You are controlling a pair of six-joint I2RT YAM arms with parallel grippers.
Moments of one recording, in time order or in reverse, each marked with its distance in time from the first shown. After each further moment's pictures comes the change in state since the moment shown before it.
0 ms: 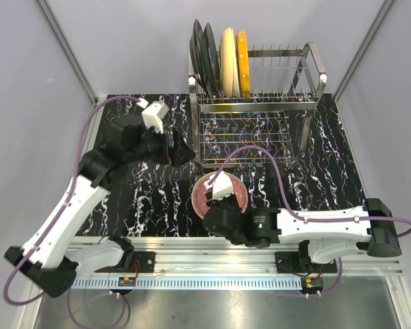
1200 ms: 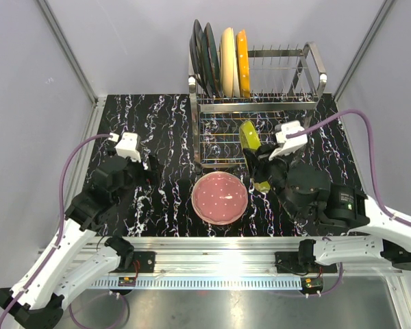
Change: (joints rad) left arm 0.003 -0.425 -0.456 0.141 -0.535 0.161; right arm -0.108 -0.341 0.333 -0.050 -0.025 -0.284
